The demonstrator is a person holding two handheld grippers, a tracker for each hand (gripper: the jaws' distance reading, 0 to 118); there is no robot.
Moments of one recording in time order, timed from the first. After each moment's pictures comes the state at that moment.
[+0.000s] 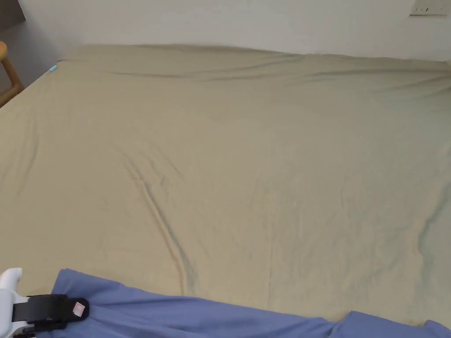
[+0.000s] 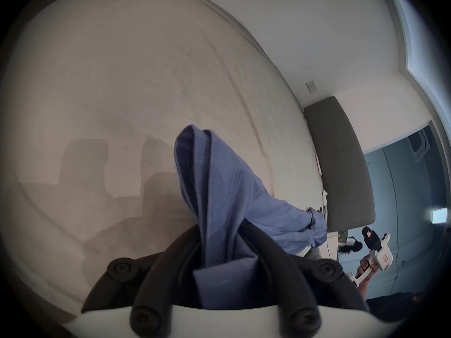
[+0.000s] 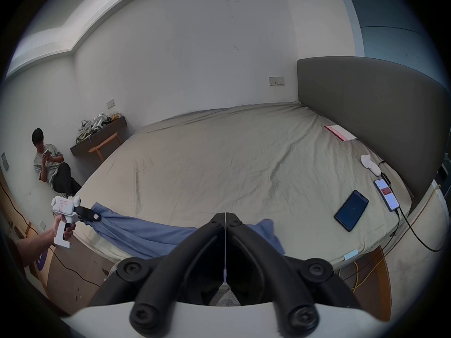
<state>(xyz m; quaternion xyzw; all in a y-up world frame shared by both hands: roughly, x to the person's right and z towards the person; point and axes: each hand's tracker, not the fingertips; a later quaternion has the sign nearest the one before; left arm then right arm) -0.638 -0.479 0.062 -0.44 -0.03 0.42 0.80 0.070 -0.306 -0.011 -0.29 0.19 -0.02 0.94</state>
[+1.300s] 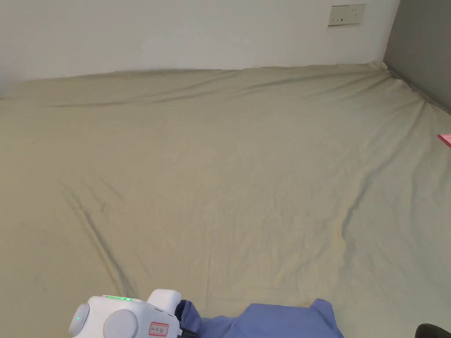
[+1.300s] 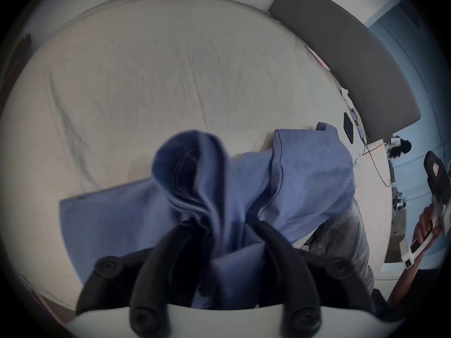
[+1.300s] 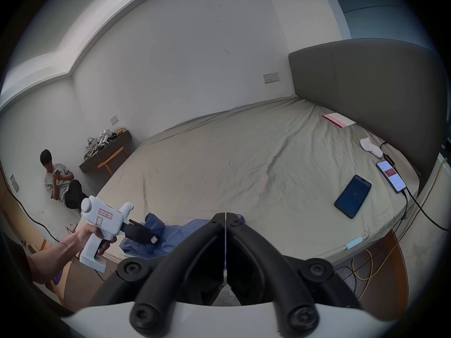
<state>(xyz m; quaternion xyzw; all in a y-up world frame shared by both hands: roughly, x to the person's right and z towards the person) -0.306 -0.463 -0.076 -0.60 -0.13 0.14 0.78 0.126 -0.320 0.000 -0.29 0.20 -0.08 0.93</state>
